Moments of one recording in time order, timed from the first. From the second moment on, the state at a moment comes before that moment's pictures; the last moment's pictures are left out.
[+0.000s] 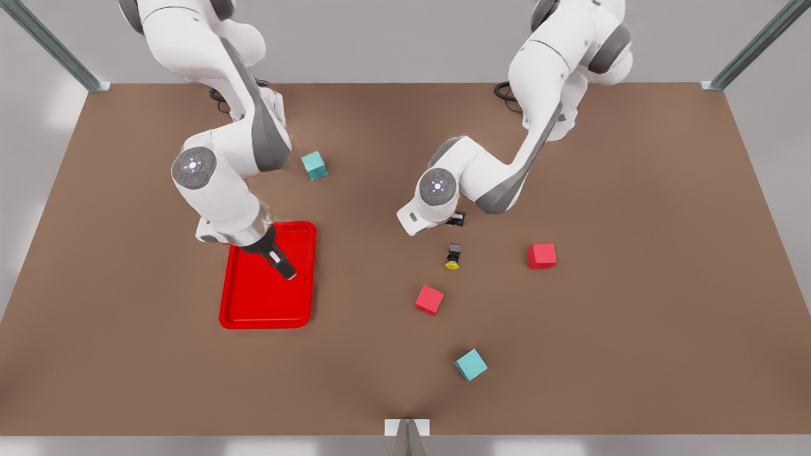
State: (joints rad) left arm -0.66 0.56 -0.09 -1.48 -0.08 1.81 -0.50; right arm 0.34 0.21 -0.08 -1.59 0.10 1.96 1.08
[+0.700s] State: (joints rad) left arm -0.58 0.55 -0.07 -1.92 0.00 2.37 -0.52; right arm 0.00 0.14 -0.08 -1.42 0.04 1.48 0.32
